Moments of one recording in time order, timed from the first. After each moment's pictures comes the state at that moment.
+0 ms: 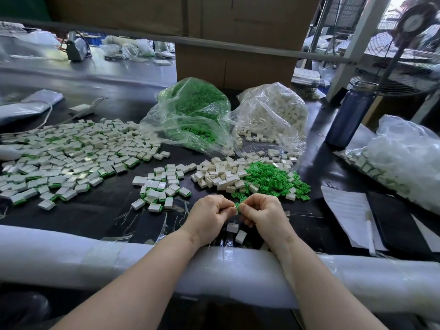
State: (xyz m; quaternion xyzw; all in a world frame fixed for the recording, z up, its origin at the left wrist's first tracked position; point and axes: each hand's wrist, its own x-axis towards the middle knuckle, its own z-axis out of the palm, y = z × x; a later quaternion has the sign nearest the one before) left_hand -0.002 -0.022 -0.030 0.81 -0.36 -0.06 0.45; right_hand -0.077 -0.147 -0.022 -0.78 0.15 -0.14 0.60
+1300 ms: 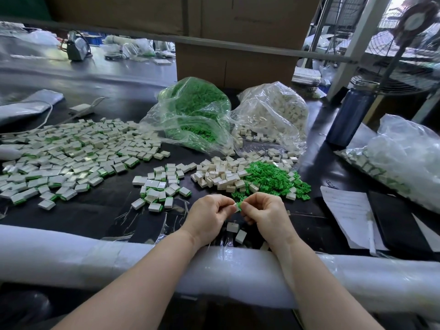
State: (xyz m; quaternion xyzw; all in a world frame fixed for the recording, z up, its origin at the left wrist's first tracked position) left_hand -0.005 -0.020 -0.029 0.82 -0.33 -0.08 0.46; right_hand -0.076 -0.149 -0.026 -0.76 0.16 -0.17 0.61
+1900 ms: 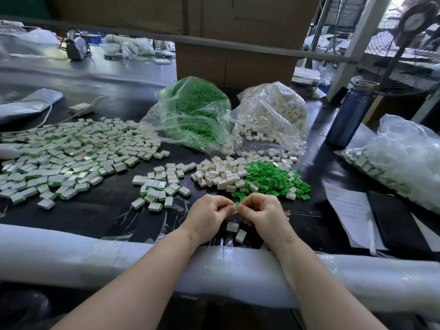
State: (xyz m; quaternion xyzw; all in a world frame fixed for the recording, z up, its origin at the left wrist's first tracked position) left_hand -0.002 -0.020 -0.030 0.82 -0.31 -0.12 0.47; right_hand -0.076 -0.146 -0.023 -0.79 0.14 -0.15 0.59
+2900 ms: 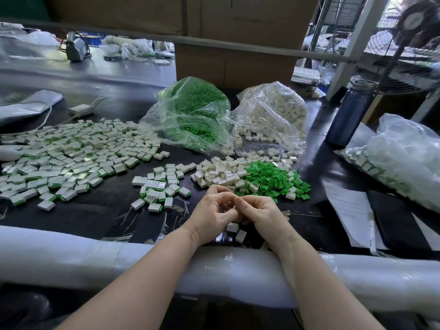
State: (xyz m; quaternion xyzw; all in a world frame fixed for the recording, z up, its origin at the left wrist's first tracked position) left_hand -0.008 -0.023 -0.022 0.74 -0.33 -0.15 0.56; right_hand -0.075 -0.146 -0.022 -0.76 0.07 -0.10 0.64
